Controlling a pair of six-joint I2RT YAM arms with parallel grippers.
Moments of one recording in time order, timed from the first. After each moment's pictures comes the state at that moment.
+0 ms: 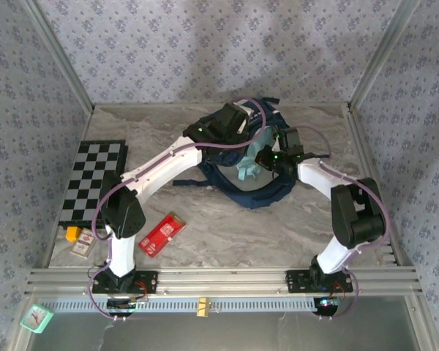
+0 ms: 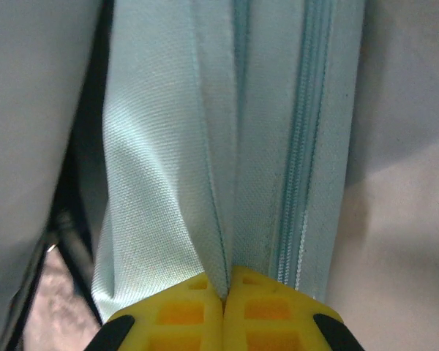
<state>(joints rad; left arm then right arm) -0.83 1.92 1.88 -0.69 -0.18 -0.29 0.29 1.67 1.01 -0.11 -0.30 0.72</state>
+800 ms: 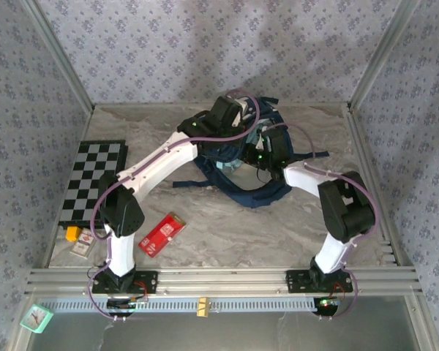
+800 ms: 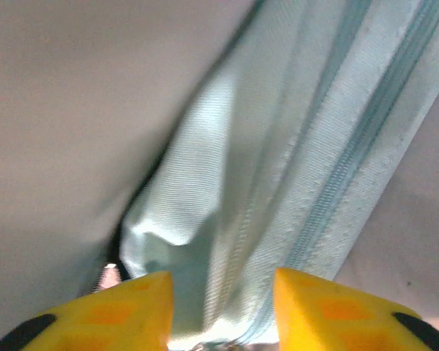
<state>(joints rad) -0.78 1.92 1.92 -0.70 -0.13 -0.30 0.40 1.70 1.00 0.14 -0.27 0.70</state>
